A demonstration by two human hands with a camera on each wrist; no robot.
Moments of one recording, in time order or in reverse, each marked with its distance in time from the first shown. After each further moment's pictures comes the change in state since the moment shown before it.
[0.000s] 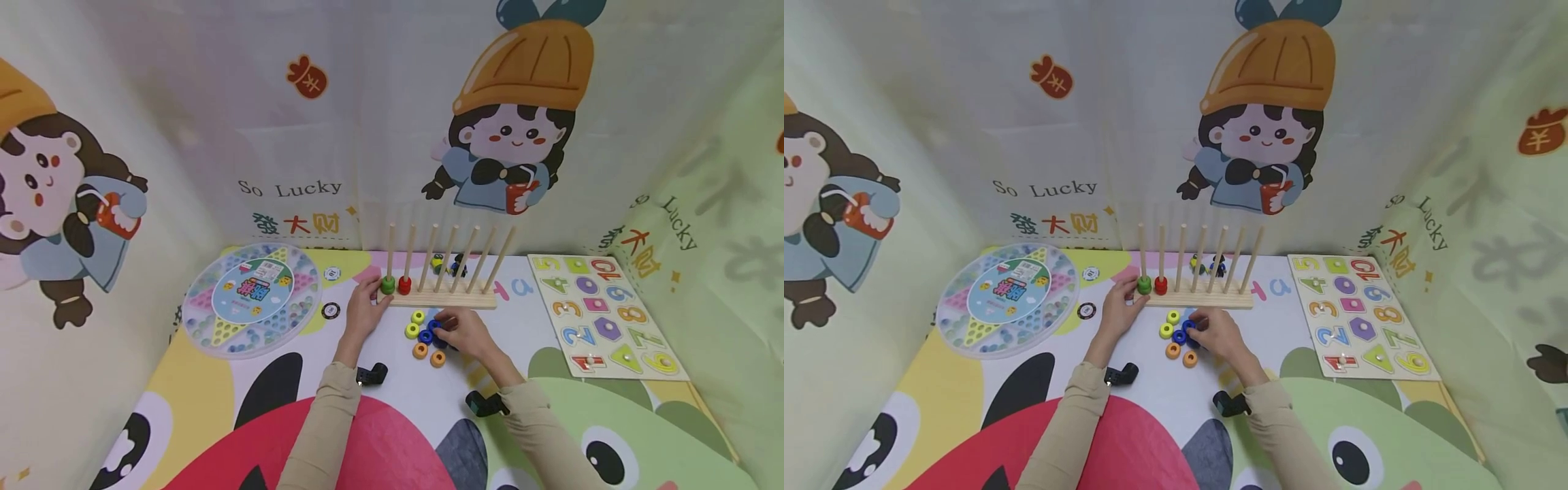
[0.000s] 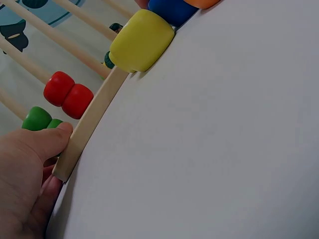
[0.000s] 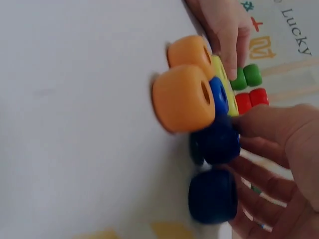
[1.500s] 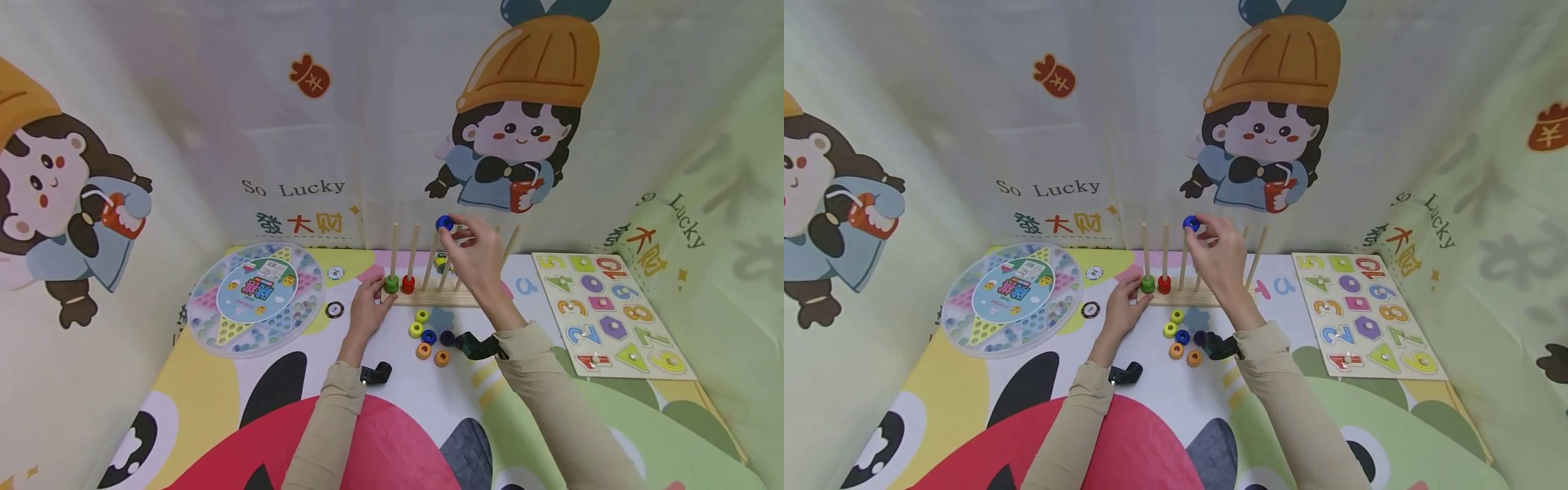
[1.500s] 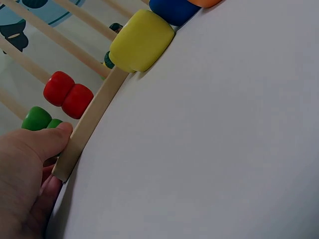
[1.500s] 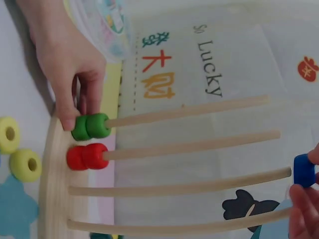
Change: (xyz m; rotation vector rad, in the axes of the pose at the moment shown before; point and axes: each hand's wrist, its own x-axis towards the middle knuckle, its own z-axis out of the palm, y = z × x) left_hand 0.001 -0.002 0.002 0.016 -0.015 -0.015; right_hand 0.054 -0.103 -0.070 0.072 0.702 -0.346
